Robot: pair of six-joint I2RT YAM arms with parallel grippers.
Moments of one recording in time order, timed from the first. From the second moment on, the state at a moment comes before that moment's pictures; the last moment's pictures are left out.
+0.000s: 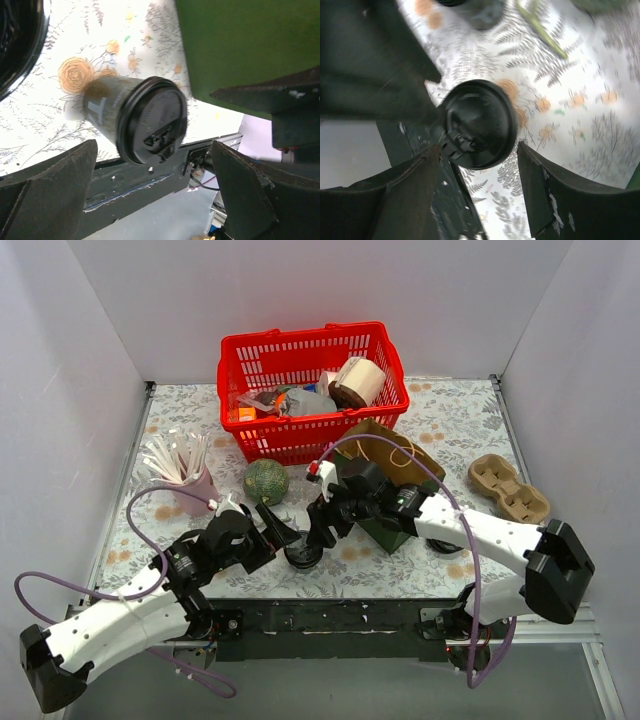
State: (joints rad) left arm -0.86 0.65 0.51 -0.54 -0.10 -1.32; right arm 0.97 1.39 0.98 -0.30 -0.34 0.30
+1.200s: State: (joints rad) left arm -0.86 0.43 0.71 -1.00 -0.38 -1.36; right arm 1.21 1.58 1.26 -0.73 -0.36 -0.76
